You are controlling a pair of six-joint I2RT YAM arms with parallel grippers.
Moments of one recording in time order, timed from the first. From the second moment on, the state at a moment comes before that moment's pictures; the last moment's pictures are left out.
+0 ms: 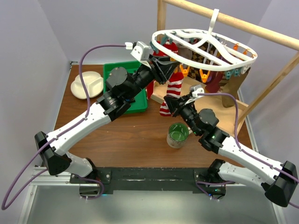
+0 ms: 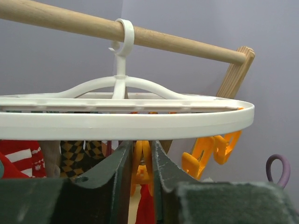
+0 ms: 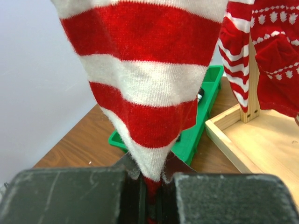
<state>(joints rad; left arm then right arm) -0.88 1.43 1.50 0.31 0.01 -0.28 0.84 0.91 0.69 0.37 0.27 0.31</state>
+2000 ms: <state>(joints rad) -0.86 1.03 1.04 -0.02 -0.16 -0.39 0.84 0.80 0.63 0.23 0.31 0.34</state>
